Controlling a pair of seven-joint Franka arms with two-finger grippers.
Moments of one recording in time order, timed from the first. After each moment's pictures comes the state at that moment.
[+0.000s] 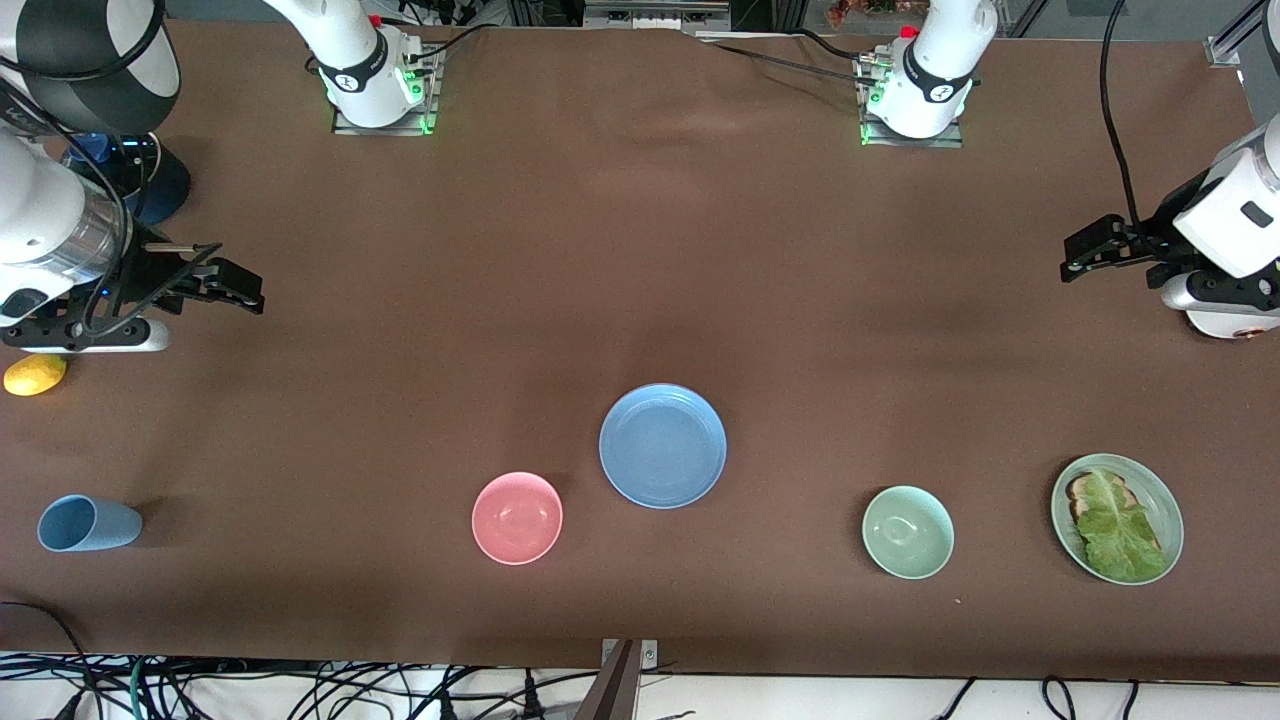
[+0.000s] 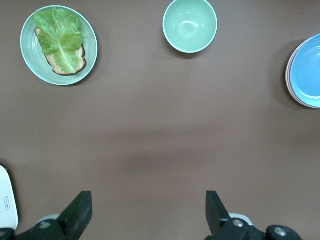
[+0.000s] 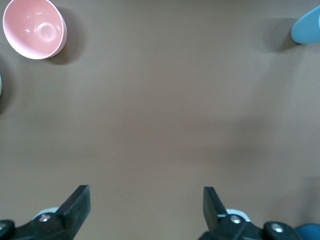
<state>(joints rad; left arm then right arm) 0.06 0.07 -0.08 -1.57 -0.02 1.58 0.03 0.13 0.17 -0.03 -1.54 0.02 1.67 0.08</state>
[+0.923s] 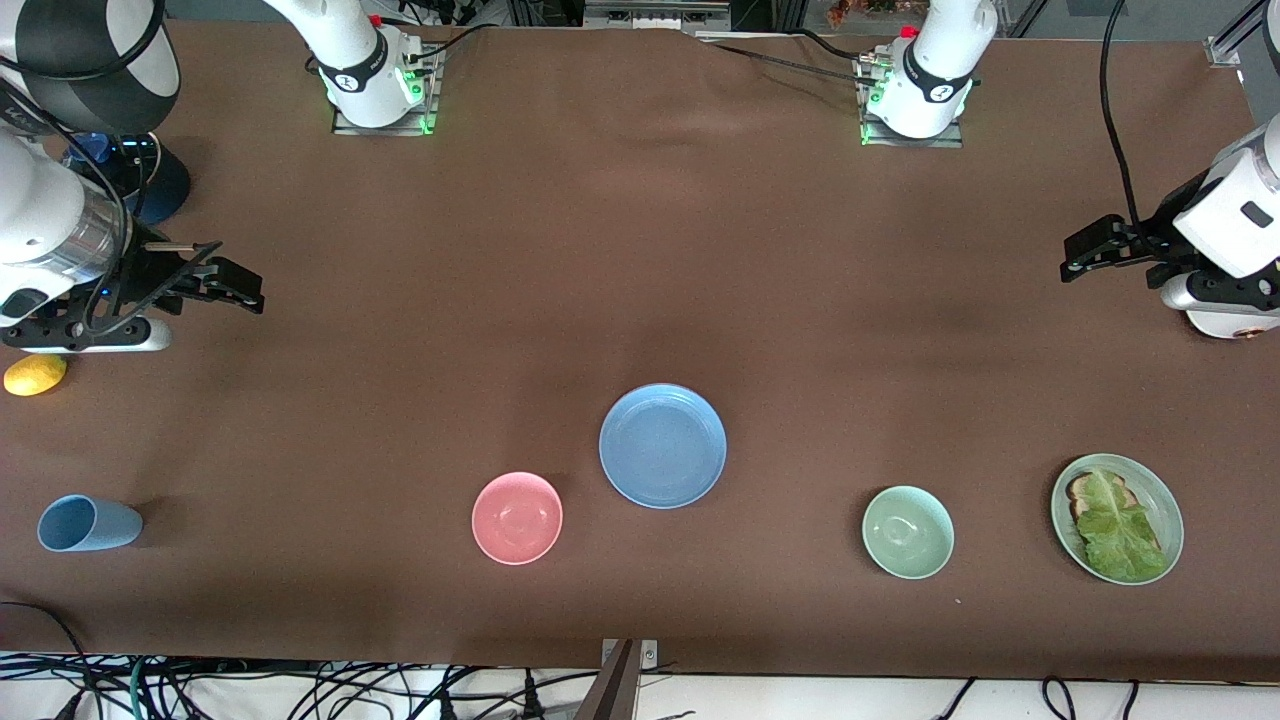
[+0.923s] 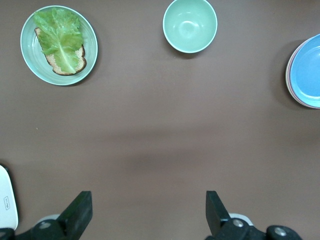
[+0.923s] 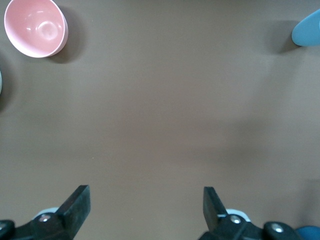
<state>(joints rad) 0.06 0.07 -0.08 -1.57 -0.02 1.58 0.03 0.13 0.17 -0.04 -1.54 0.02 1.67 0.05</state>
